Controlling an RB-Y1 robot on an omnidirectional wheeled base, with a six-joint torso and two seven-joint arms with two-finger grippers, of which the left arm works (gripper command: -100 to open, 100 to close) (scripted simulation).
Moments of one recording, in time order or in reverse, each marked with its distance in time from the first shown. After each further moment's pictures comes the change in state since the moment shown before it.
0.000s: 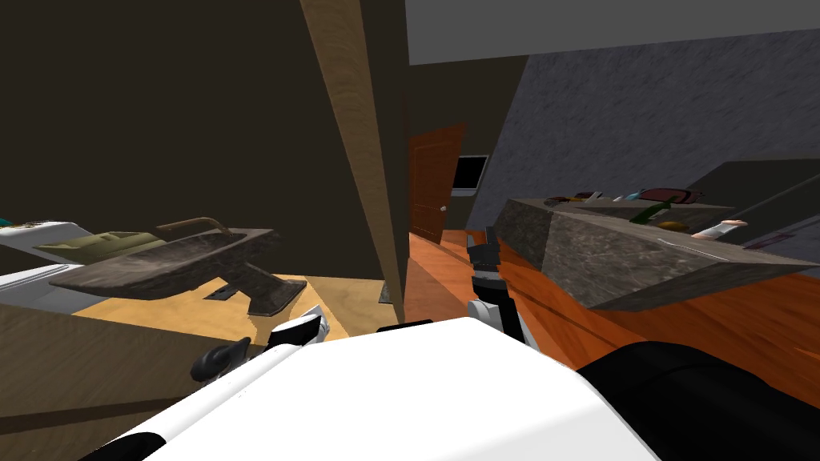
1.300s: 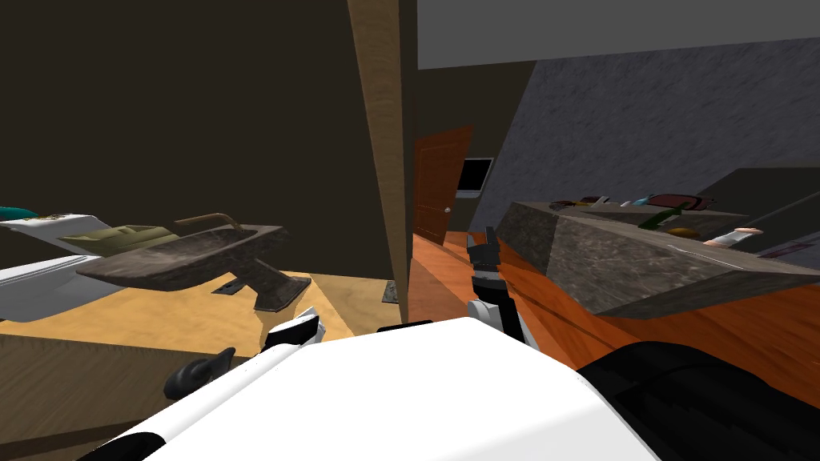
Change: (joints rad) arm -0.001 0.012 0.027 -0.042 0.010 0.006 -0.016
